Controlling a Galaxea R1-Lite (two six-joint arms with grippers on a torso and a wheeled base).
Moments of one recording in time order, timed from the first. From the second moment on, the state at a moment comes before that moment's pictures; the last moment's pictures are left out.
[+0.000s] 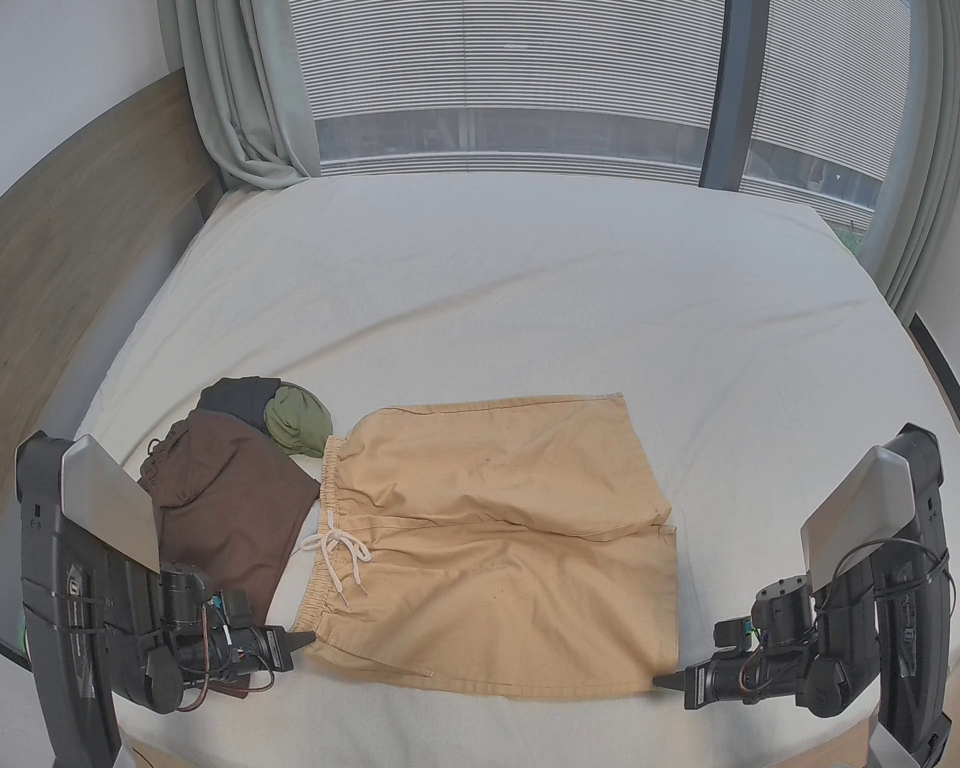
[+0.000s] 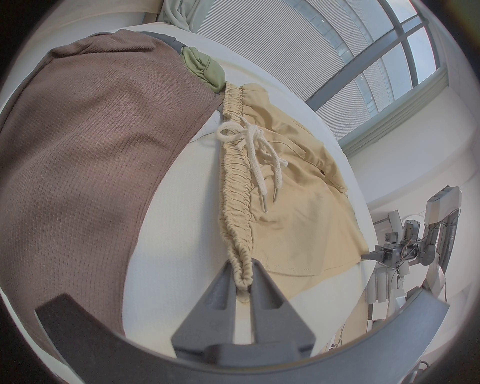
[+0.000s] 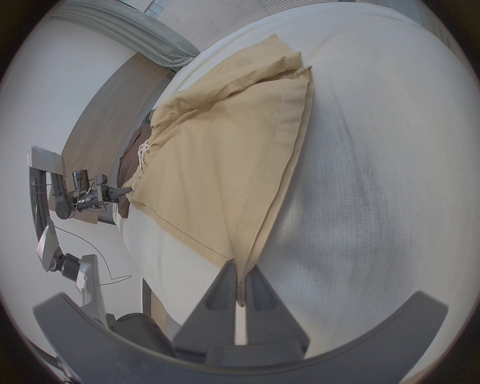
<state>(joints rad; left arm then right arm) -0.04 2.47 -0.16 -1.55 -0.49 -0.23 0.31 2.49 -0.08 -1.54 0.41 0.27</state>
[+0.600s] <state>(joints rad) -0.03 2.47 -0.04 -1.54 -0.52 -0.16 0.30 2.45 -0.02 -1.52 0.41 0.22</state>
